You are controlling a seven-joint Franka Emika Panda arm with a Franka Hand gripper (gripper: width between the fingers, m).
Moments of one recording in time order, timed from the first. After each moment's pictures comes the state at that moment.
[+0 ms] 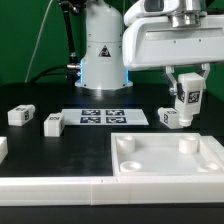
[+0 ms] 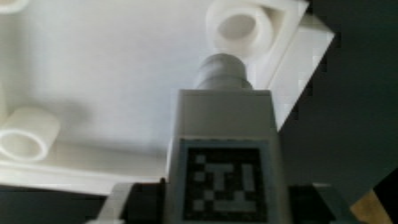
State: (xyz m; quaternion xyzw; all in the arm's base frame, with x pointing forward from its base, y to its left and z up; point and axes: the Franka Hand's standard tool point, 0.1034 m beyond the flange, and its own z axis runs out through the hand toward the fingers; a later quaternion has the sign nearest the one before) arm 0.526 0.105 0.115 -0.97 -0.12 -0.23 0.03
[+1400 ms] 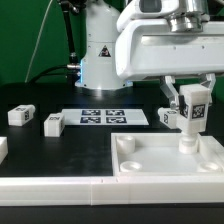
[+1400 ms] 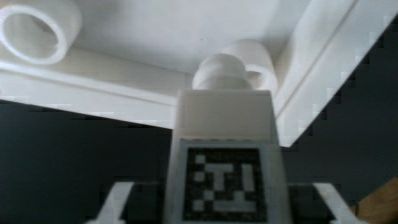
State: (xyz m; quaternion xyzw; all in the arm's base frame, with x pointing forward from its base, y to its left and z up) arm 0.601 0.087 0.107 -0.96 -0.13 -0.23 0.02
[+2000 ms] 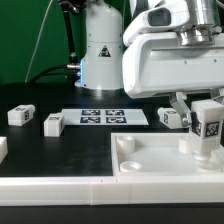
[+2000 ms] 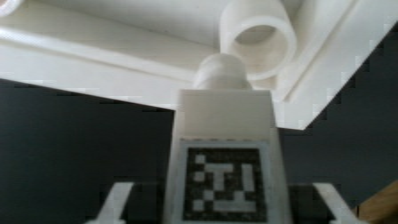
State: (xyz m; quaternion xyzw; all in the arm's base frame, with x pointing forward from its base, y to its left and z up) arm 0.628 0.101 0.092 -0.96 -0.13 -0.24 0.03
